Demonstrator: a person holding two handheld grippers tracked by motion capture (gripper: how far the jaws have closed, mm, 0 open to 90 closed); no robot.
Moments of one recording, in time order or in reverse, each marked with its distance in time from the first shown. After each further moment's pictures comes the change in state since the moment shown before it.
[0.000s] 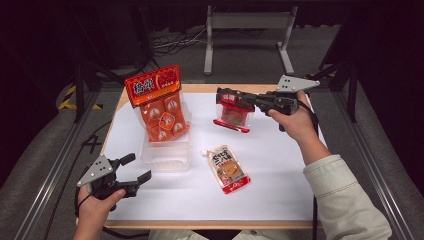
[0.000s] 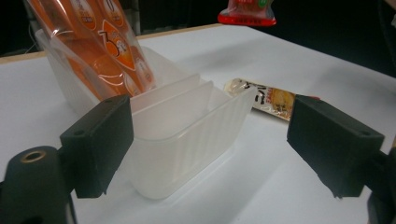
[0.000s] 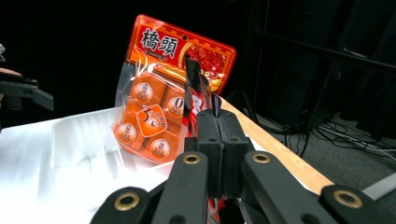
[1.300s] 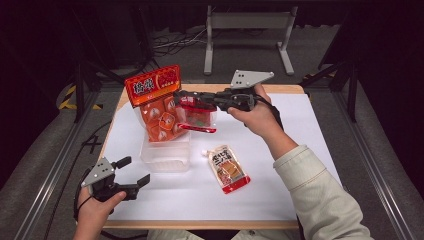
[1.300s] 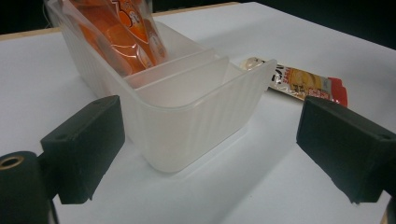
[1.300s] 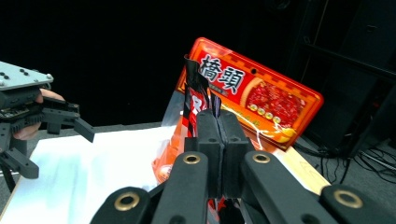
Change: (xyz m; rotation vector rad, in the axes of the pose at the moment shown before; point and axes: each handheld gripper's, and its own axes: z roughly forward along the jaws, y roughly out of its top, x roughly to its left) left arm 0.000 -0.008 0.001 0.064 0.042 -0.011; right arm 0.052 0.046 0.084 0.007 0.149 -0.074
